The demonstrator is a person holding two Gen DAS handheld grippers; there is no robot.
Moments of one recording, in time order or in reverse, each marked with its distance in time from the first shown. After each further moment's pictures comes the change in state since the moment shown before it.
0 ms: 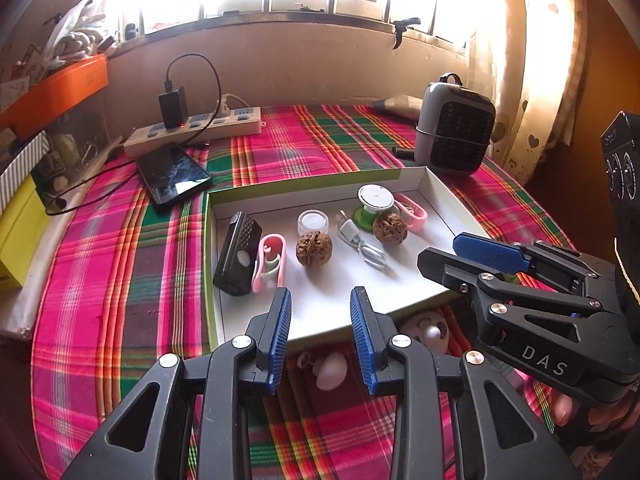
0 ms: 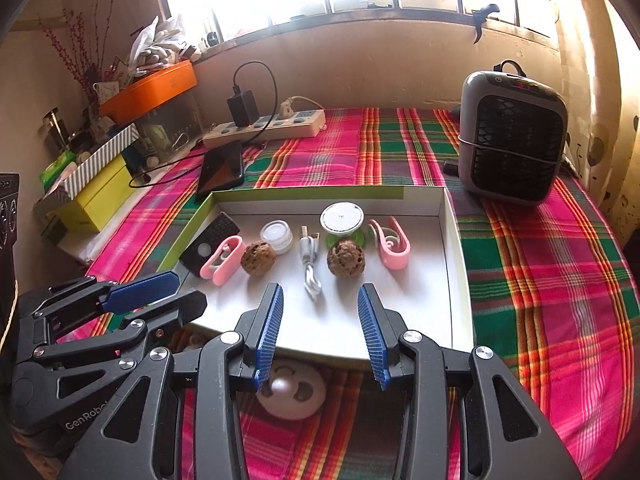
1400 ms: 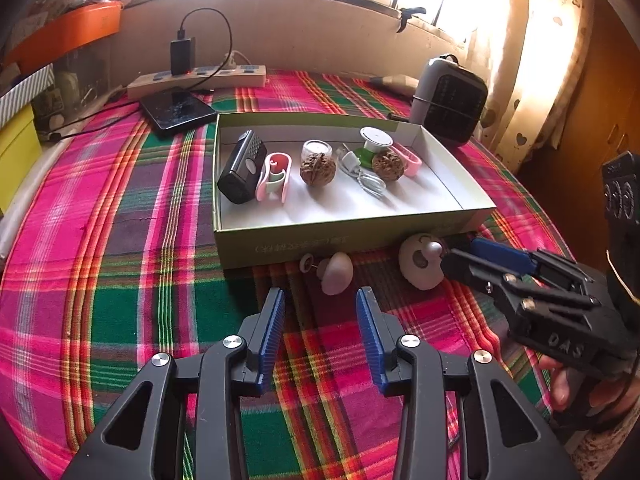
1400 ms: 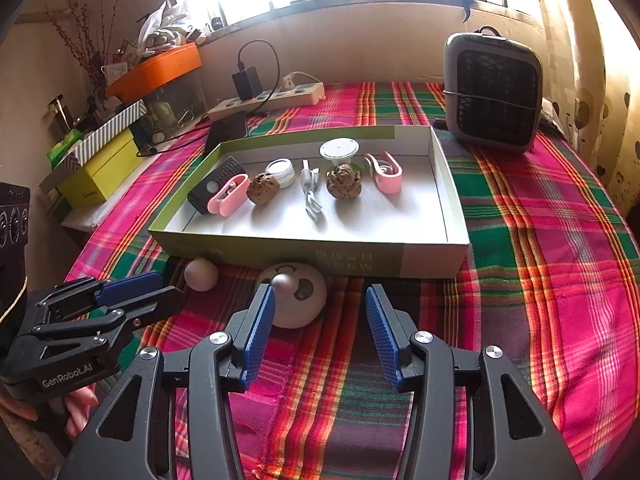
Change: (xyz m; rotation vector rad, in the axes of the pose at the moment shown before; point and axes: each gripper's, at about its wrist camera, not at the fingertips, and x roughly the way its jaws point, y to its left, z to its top) left arm 0.001 0.016 -0.050 -0.085 0.060 -0.094; right arm -0.011 -0.002 -0.050 0.012 0.047 0.010
